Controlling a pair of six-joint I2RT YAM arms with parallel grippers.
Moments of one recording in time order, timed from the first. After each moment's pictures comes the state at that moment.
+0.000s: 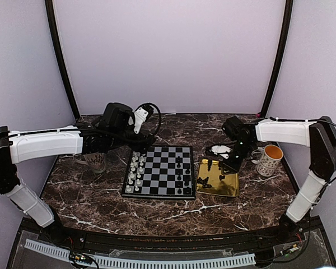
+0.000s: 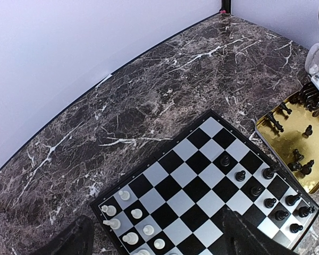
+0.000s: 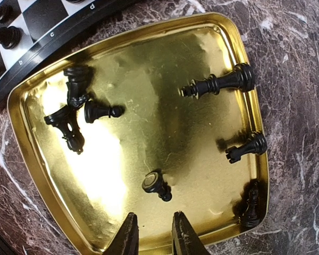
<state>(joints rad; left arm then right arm) -0.79 1.52 1.13 -0.16 -0.22 0.07 0.52 1.69 1.14 -0.82 -0.13 -0.53</state>
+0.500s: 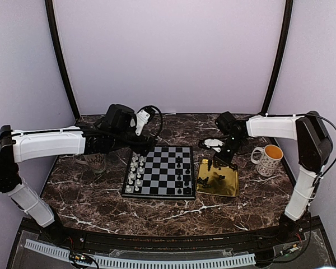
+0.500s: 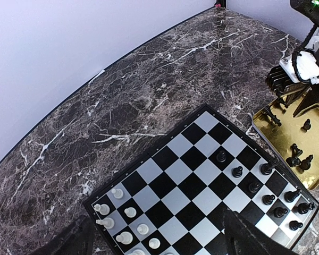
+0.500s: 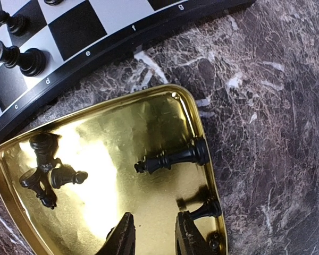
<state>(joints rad) -0.79 1.55 1.13 -0.16 -0.19 0.07 0.52 1.81 1.26 -0.74 -0.13 -0.52</state>
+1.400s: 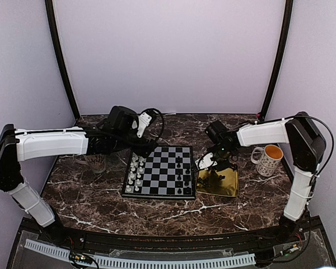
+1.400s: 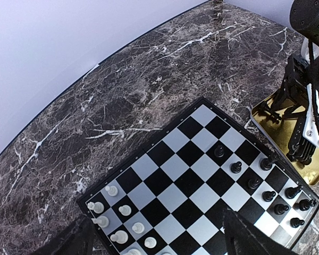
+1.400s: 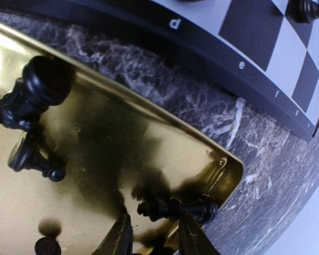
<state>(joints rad) -0.79 1.57 1.13 -0.16 -0.18 0.07 0.62 1.87 1.19 -0.55 0.05 -1.35</state>
